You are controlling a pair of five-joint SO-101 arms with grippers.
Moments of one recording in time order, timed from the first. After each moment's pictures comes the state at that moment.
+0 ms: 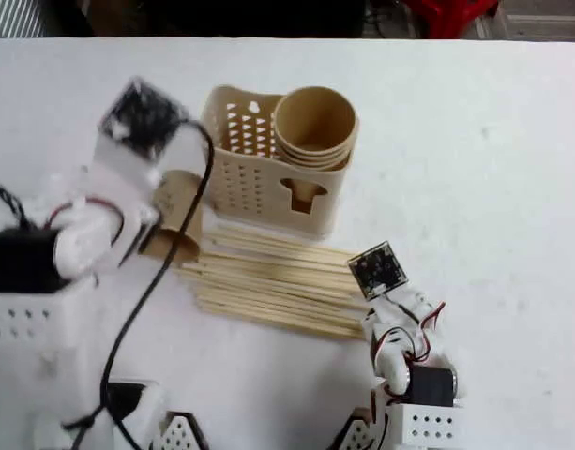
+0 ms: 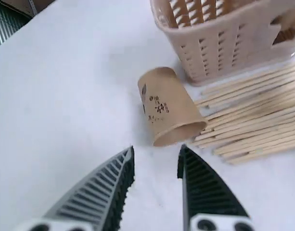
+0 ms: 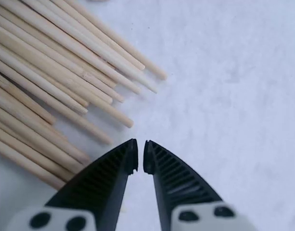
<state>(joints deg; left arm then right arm) -5.0 -37.8 6.6 95.8 -31.0 0.6 -101.9 96.4 65.8 35.2</state>
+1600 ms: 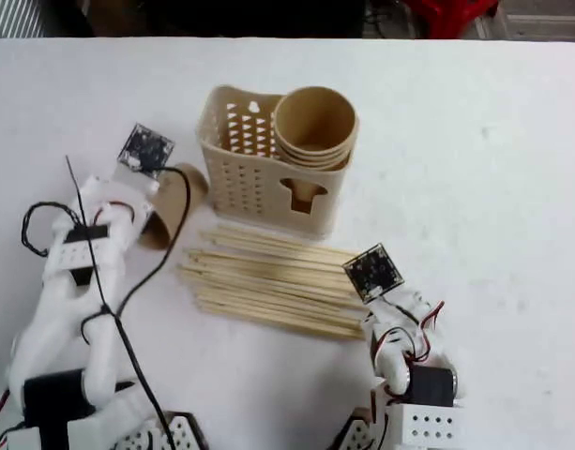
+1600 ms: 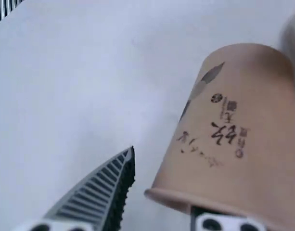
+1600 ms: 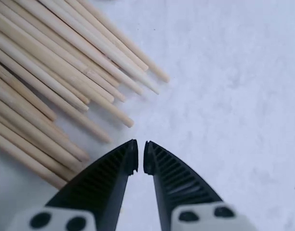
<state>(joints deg) -16.7 -14.9 52.8 19.2 -37.0 0.6 -101.9 96.4 65.8 37.2</state>
